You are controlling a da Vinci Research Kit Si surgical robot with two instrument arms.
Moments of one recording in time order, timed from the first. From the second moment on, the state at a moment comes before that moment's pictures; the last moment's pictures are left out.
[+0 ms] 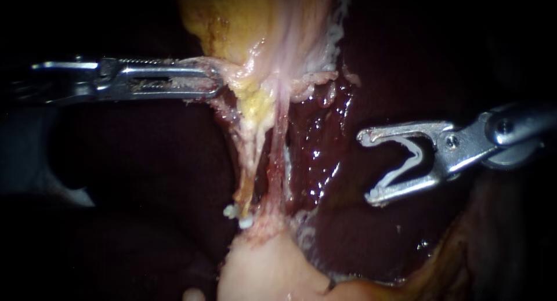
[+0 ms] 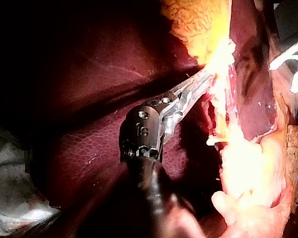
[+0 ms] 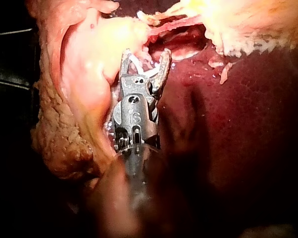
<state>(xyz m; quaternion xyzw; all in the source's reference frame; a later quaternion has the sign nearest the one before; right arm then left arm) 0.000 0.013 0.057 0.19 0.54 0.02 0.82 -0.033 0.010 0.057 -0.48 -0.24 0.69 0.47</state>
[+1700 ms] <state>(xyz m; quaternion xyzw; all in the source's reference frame) 0.015 0.008 0.066 0.26 0.54 0.14 0.79 -0.028 0.013 0.050 -0.49 -0.24 0.67 0.50</state>
